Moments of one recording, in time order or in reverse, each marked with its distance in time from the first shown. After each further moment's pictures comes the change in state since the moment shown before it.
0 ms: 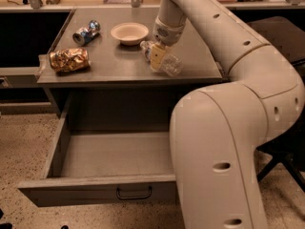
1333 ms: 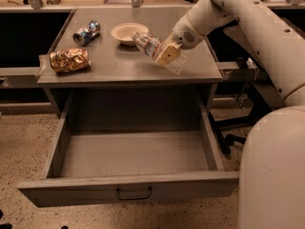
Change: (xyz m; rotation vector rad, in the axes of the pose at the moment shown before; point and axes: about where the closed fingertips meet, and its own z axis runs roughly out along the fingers) arm 0.010 0.032 -0.040 -0.134 -0.454 -0.239
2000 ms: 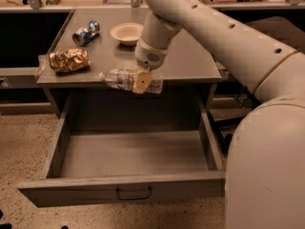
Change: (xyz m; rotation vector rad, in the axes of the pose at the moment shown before) arm -0.013 0.098 0.069 -0.193 0.317 -0.286
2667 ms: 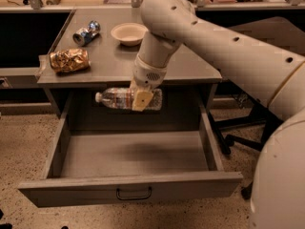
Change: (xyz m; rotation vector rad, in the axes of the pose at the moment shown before) arm 0.000 0.052 0.032 -0.089 0.004 -0.091
